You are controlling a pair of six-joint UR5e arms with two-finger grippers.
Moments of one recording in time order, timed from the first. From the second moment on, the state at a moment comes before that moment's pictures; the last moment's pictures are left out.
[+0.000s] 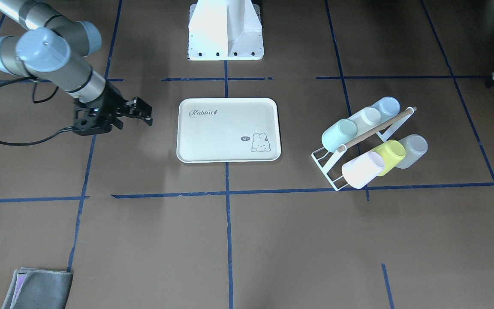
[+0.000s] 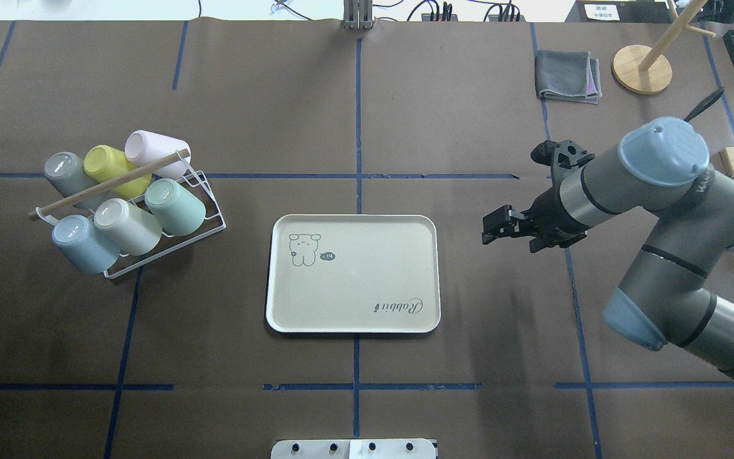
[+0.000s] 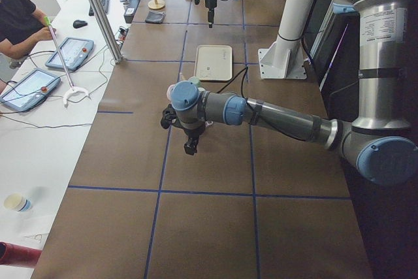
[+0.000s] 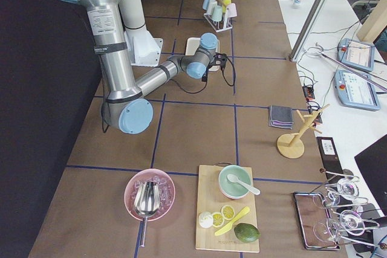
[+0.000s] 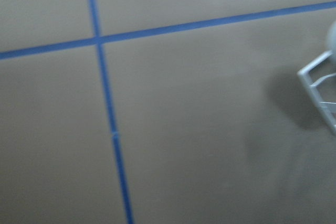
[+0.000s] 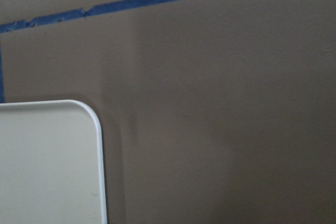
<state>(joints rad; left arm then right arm) -1.38 -1.49 -1.95 -1.45 -2.51 0.09 0.73 -1.35 1.80 -1.09 2.20 1.23</state>
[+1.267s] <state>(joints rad) -0.66 -2.01 -2.11 -1.38 -1.81 -0.16 0.85 -1.50 1.82 -1.08 2.27 1.03</state>
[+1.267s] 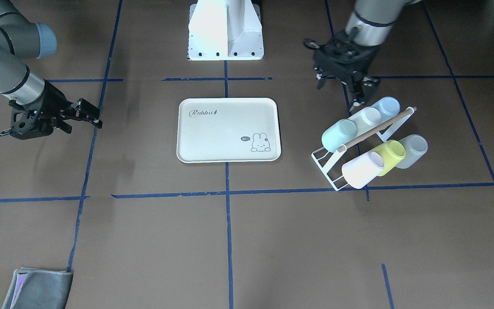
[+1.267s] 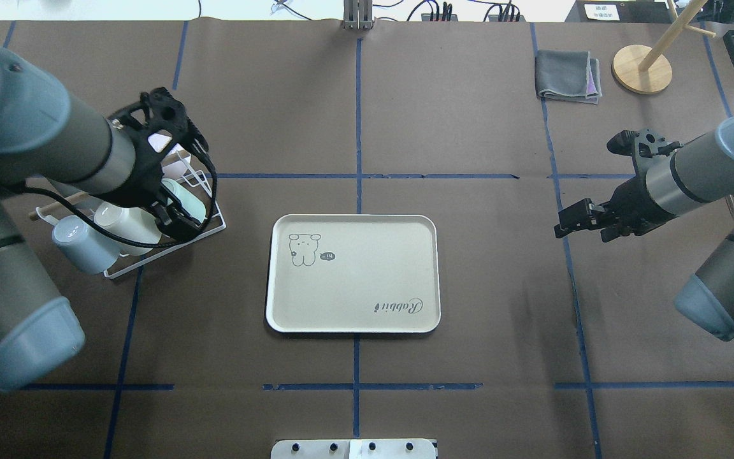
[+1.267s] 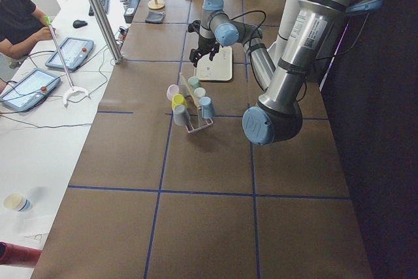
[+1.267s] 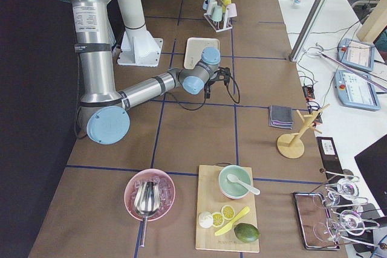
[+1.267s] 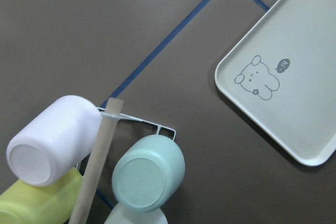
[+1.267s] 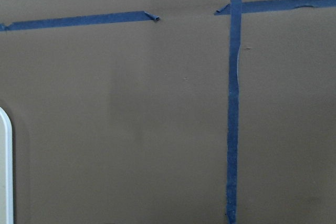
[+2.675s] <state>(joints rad) -0.24 -2.18 -1.79 -1.02 -0.77 0.42 0.93 -1.61 1.82 -1.07 2.32 0.91</state>
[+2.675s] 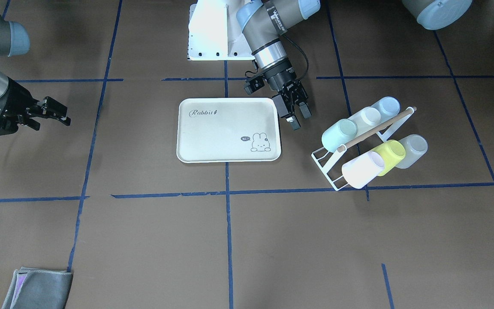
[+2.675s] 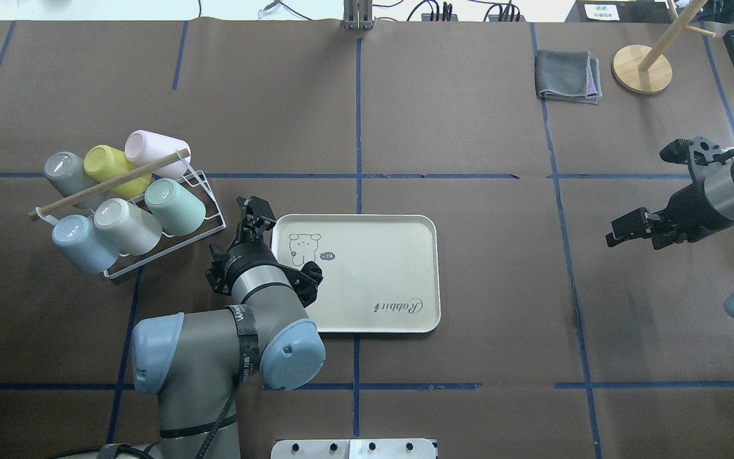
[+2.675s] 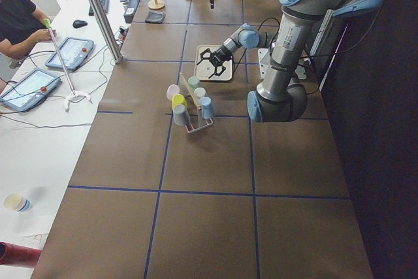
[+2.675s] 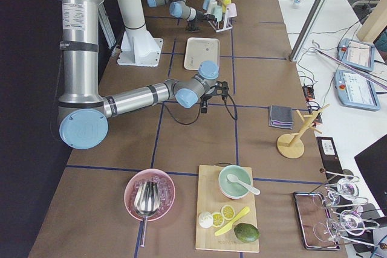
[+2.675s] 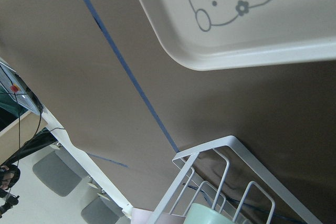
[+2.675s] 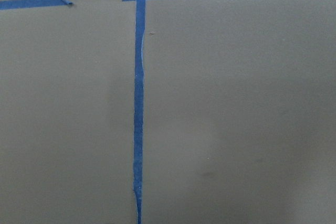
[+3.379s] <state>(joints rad) -0.25 -2.17 -1.69 -0.82 -0.68 0.45 0.94 -1.62 1.82 -1.07 2.32 0.91</state>
